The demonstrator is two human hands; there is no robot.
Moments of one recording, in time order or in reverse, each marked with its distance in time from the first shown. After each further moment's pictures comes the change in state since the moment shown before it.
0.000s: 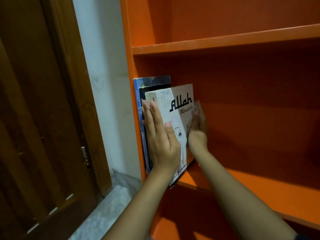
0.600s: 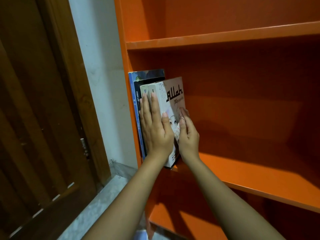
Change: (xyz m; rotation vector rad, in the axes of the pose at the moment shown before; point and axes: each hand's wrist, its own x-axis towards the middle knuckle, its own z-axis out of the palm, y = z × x) left_hand 0.002 0.003 0.000 0.152 -0.054 0.027; right_hand -0.040 0.012 -0.015 -0.259 -0.077 -0.171
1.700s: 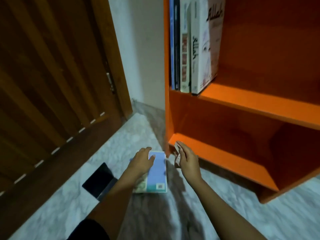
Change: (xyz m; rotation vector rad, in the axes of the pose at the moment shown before) left_hand -0.238 -0.104 -0.193 0.354 -1.191 -0.814; right_hand -0.285 0.019 -0.020 -0.235 -0.410 0.539
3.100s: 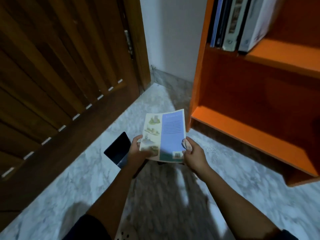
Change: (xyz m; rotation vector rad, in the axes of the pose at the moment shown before) left_hand -0.051 -0.094 0.016 -0.964 0.211 -0.276; right_hand -0.041 0.028 0.064 0.091 -0.289 0.375
